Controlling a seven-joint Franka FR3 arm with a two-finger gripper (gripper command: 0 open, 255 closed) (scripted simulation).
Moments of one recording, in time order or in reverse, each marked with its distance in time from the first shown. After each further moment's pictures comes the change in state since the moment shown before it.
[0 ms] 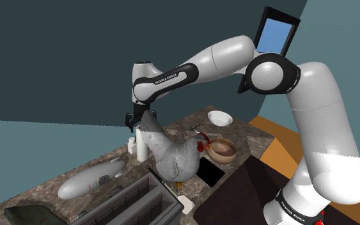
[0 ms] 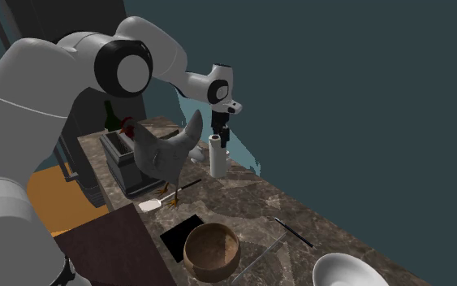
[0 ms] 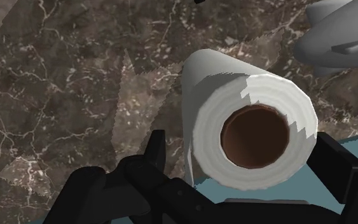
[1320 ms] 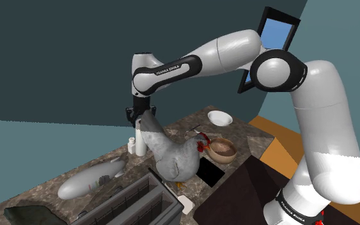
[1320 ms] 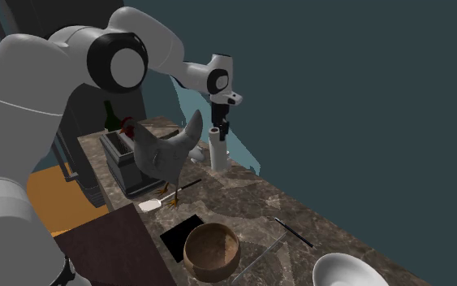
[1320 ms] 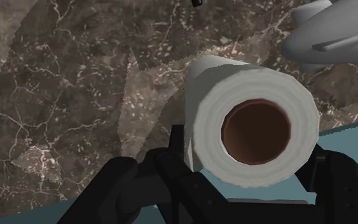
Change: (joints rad) arm -0.002 -0.043 0.004 0.026 0.006 -0.069 0.000
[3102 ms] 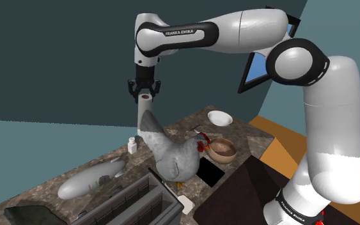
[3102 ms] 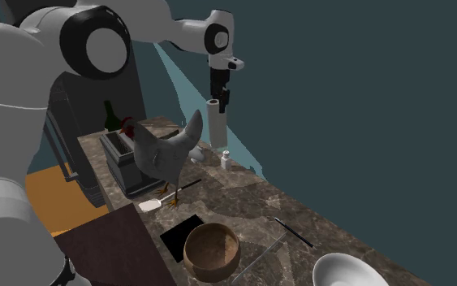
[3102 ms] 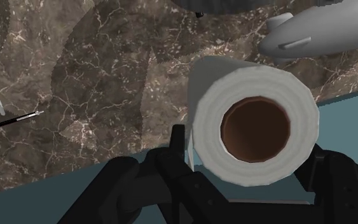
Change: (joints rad) arm -0.017 -0.129 0.008 0.146 0.020 -0.274 -0.013
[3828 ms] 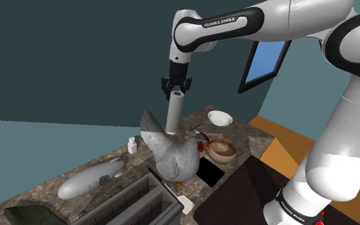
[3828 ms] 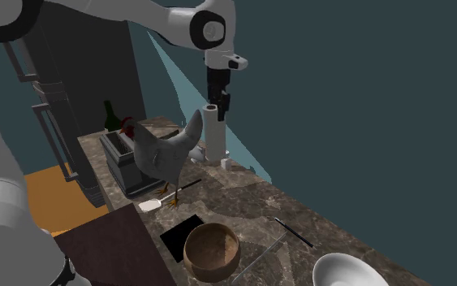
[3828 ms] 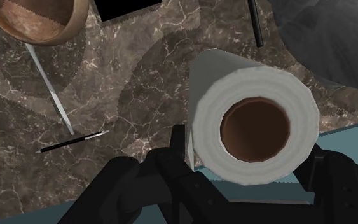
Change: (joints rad) arm -0.131 -0.387 -0.042 -0.475 0.071 0.083 -0.173
